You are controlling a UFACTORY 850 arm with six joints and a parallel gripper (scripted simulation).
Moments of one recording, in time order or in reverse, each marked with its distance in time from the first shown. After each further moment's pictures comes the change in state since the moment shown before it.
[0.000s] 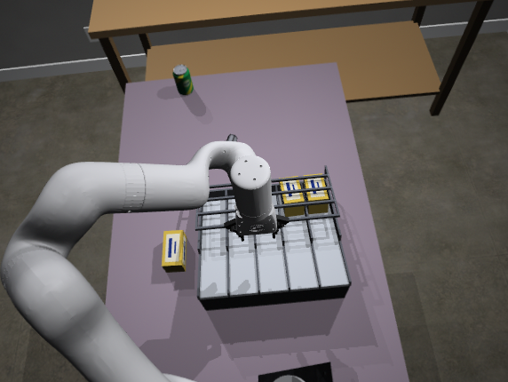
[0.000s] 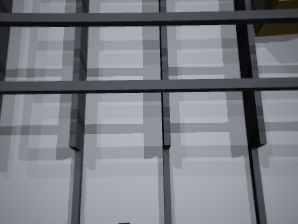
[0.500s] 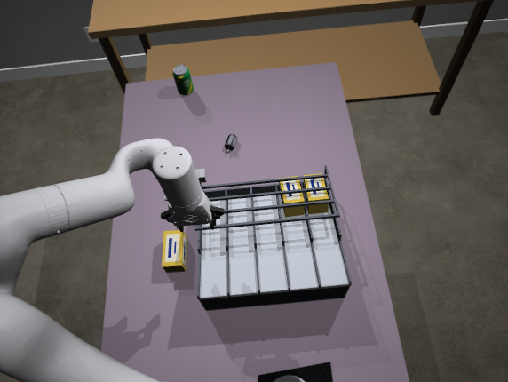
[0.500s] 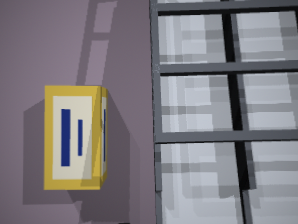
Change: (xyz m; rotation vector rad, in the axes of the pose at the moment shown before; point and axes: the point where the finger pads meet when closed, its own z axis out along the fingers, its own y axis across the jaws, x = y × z) arm 0.040 -0.164 -0.004 0.003 0.006 0.012
